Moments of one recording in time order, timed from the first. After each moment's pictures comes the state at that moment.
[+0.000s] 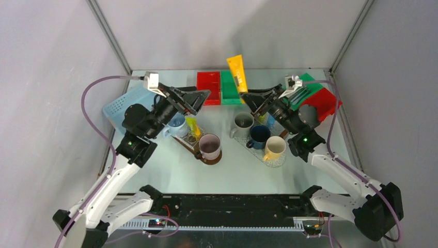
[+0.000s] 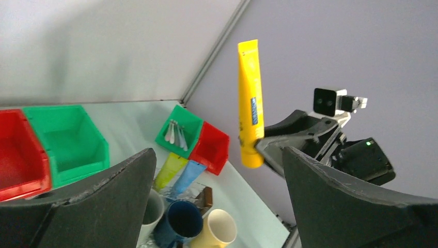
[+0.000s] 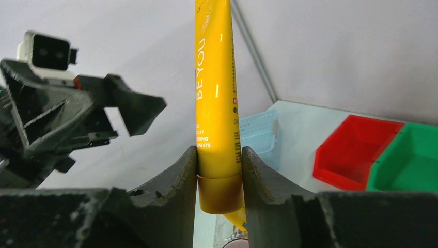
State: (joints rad) left arm -0.52 0.86 0.95 0.16 0.16 -0.63; right arm 0.55 1.06 0.80 0.60 -0.24 0.61
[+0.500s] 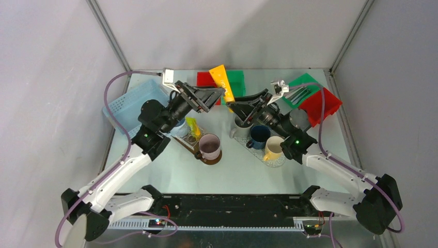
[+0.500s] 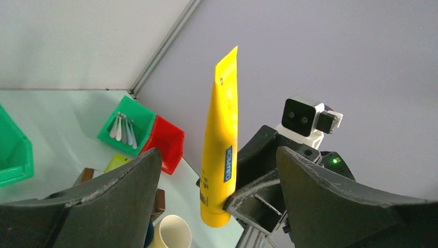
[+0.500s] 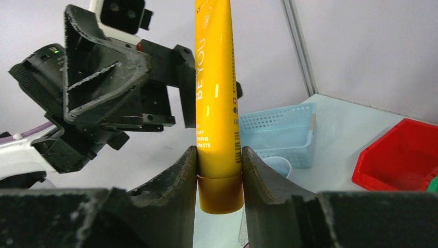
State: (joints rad) left arm -0.62 1.01 0.95 0.35 0.18 -0.79; right arm 0.70 1.12 0.80 0.68 -0.28 0.57
